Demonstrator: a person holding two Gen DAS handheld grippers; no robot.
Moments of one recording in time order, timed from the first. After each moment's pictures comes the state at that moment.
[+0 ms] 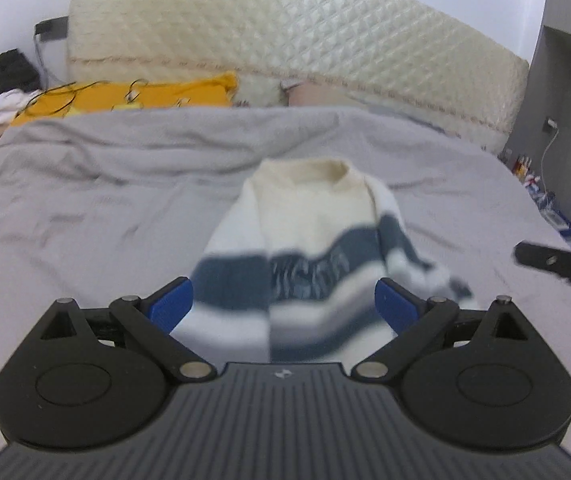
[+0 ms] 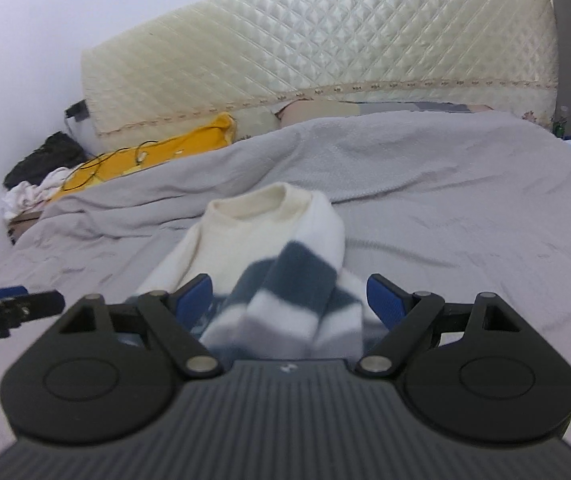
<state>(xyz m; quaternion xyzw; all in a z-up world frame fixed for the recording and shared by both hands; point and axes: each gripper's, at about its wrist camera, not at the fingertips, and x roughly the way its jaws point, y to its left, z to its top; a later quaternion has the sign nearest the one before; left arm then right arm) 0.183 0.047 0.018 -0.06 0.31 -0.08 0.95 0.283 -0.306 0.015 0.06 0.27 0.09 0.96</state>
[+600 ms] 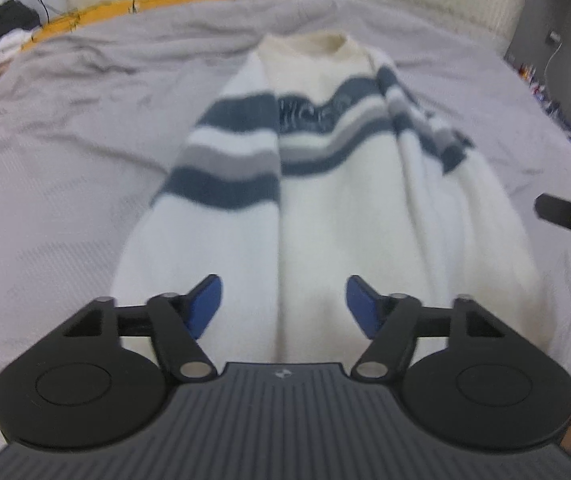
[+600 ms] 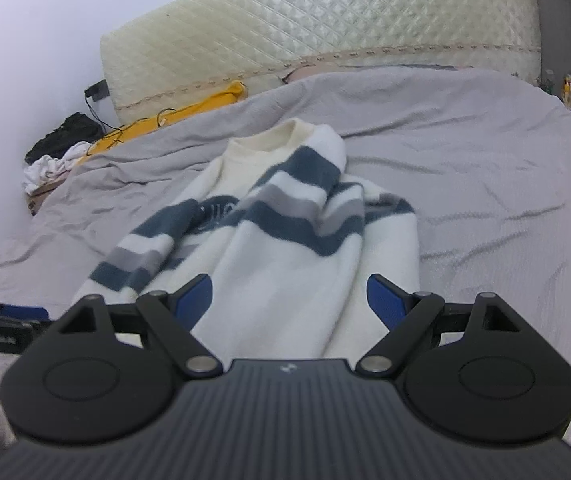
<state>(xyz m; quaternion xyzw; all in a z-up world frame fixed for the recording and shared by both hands) 0.100 0.052 -0.050 -0.01 0.43 -0.09 0.90 0.185 -0.299 -0.048 0.08 0.30 0.09 0.95</state>
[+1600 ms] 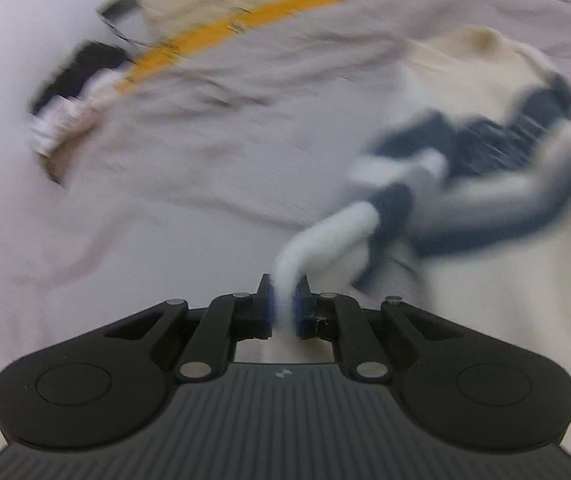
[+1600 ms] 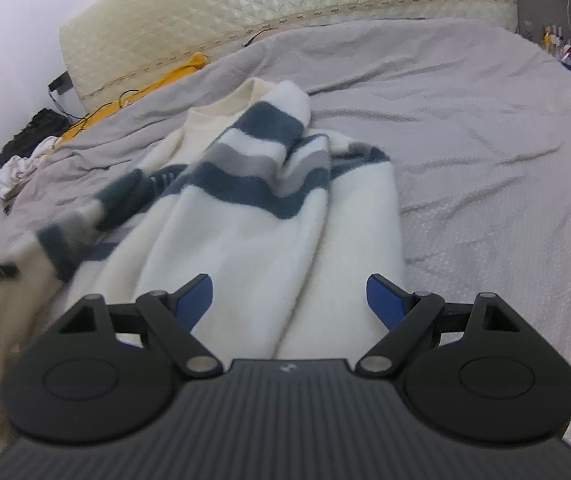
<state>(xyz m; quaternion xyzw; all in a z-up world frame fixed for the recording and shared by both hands) 0.221 0.145 -0.029 0.12 0.41 0.10 0.90 0.210 -0.317 -0.091 0.11 0.33 0.06 0.93</state>
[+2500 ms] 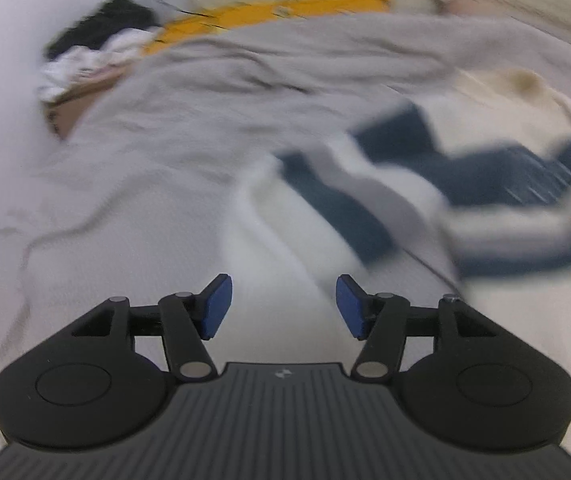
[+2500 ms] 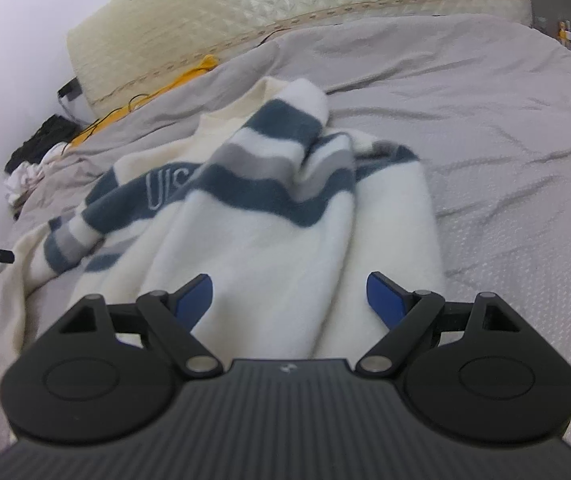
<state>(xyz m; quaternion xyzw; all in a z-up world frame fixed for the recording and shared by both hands) 0.197 0.189 -0.049 0.02 0.41 0.07 0.91 0.231 -0.303 -0.105 0.12 0.32 0.09 0.93</state>
